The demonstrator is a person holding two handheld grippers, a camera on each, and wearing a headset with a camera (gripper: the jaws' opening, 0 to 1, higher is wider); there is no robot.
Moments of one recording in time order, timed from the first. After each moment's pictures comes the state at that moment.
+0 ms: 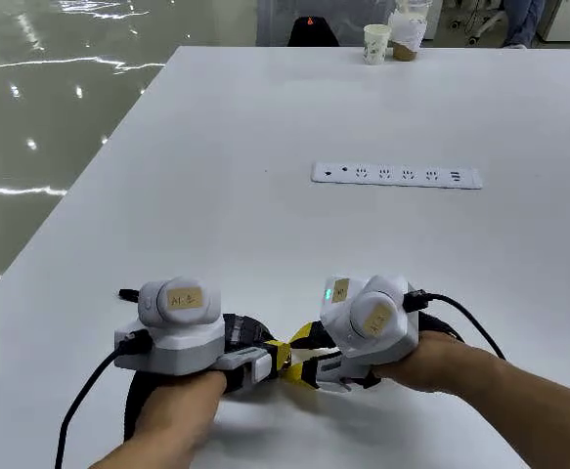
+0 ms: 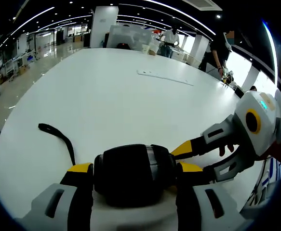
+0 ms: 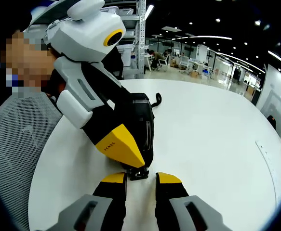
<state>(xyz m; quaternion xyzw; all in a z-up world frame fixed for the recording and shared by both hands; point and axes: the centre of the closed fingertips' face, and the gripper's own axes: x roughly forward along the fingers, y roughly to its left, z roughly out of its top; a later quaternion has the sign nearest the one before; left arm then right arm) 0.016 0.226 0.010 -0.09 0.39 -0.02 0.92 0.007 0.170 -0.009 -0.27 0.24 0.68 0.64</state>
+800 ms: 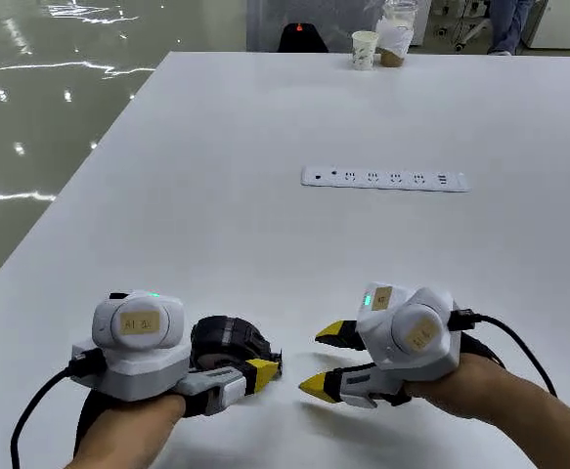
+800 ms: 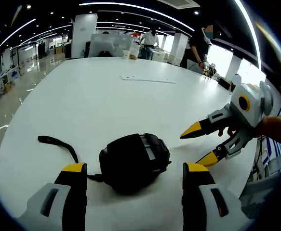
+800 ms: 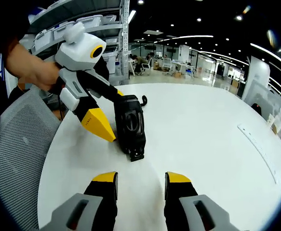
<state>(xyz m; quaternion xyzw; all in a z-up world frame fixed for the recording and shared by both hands) -0.003 0.227 0.025 -0.04 0.36 -0.10 0.93 0.006 0.123 0.008 -0.23 0.25 0.63 0.70</state>
